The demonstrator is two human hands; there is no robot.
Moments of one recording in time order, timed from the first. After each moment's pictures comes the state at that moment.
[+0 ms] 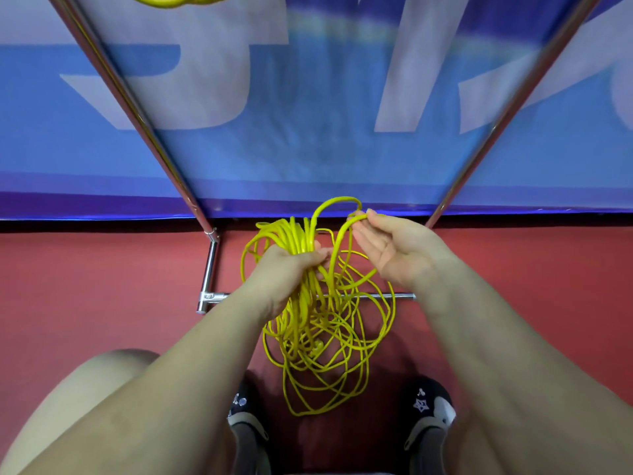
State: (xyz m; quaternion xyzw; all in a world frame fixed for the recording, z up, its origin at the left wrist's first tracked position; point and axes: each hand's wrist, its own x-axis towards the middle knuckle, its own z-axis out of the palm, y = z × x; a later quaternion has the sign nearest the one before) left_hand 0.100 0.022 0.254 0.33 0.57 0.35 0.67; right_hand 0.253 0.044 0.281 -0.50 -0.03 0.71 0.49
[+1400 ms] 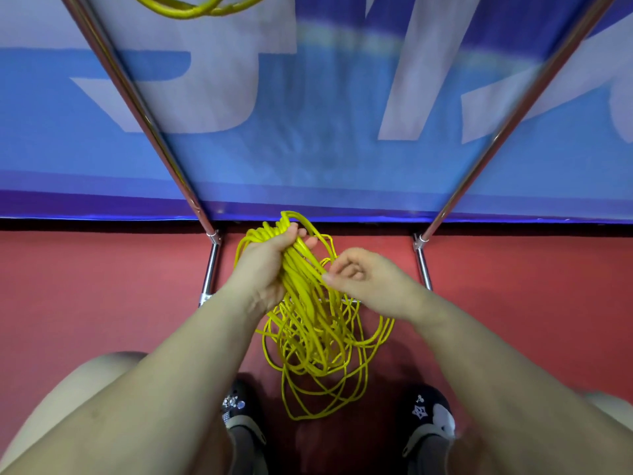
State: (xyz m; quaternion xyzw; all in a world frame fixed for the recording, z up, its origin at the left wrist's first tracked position) left_hand 0.088 0.036 0.266 0.13 0.49 0.46 0.73; right_hand 0.248 0.018 0.240 -0.55 -0.62 0.52 0.21
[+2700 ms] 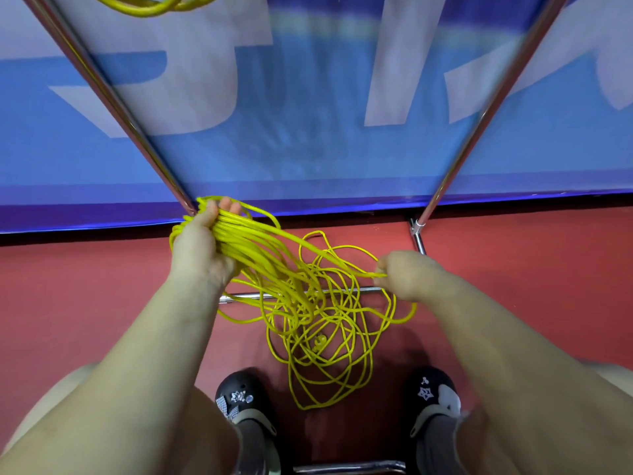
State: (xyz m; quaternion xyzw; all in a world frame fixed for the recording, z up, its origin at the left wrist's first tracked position) left_hand 0.047 0.057 0.278 0.01 0.47 0.62 0.63; right_hand 0.292 0.023 0.234 -0.65 -0.69 0.26 -0.17
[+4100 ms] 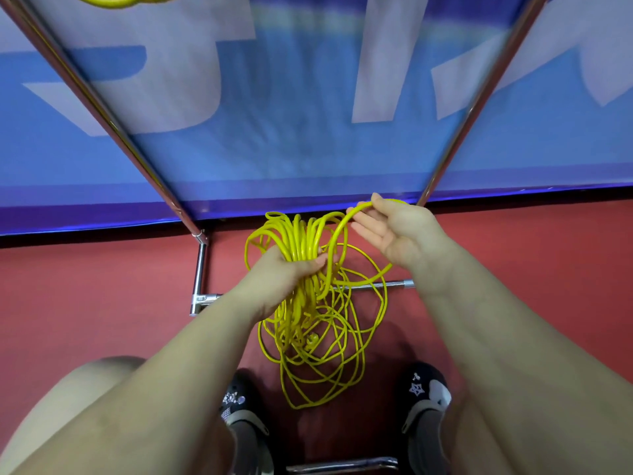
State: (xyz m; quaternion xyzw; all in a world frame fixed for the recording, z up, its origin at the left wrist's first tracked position) left_hand 0.106 0.019 0.243 0.42 0.51 0.30 0.69; right_hand 0.275 0.048 0.280 -0.56 -0.08 0.65 0.51
